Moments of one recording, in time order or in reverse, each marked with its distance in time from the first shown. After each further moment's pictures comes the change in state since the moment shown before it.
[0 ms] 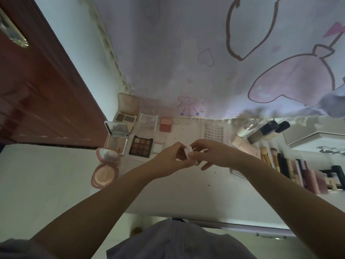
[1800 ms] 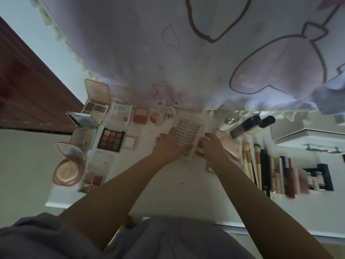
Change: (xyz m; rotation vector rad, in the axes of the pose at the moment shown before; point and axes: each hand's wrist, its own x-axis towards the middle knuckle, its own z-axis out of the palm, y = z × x) left_hand 0.105 -0.005 0.076 0.486 0.240 -0.427; right_hand 0.035 0.090 -0.031 0.745 0.555 0.311
